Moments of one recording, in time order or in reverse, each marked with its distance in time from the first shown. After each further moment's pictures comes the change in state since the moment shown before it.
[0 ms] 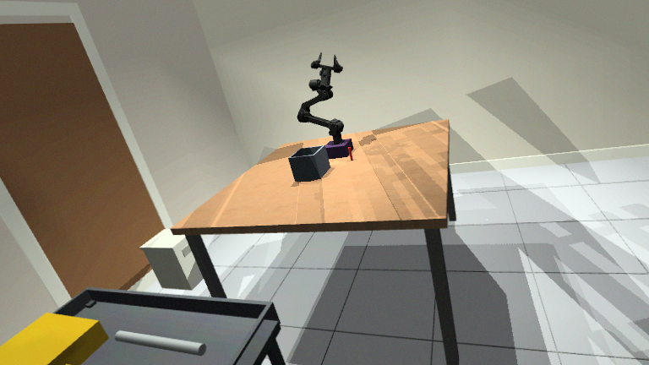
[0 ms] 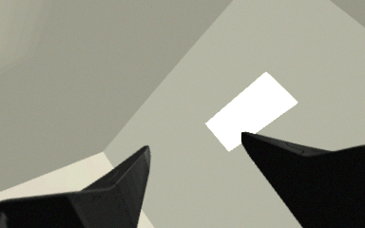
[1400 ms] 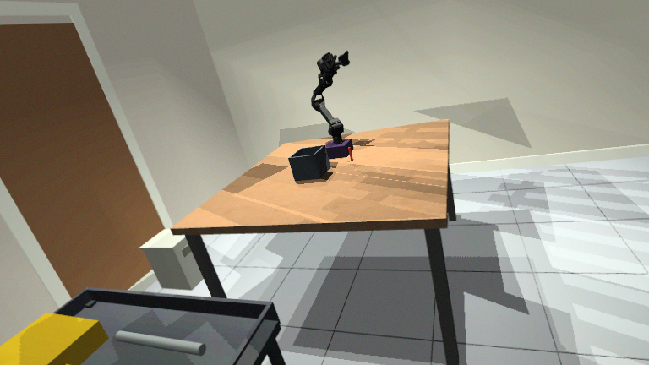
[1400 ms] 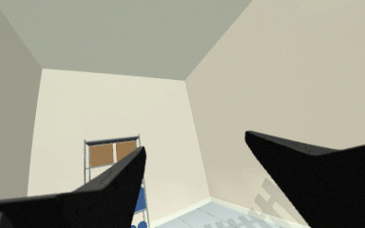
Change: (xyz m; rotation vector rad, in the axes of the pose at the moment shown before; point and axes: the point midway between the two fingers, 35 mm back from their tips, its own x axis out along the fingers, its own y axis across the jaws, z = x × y) arm -0.052 0.009 -0.204 0.653 1.091 -0.266
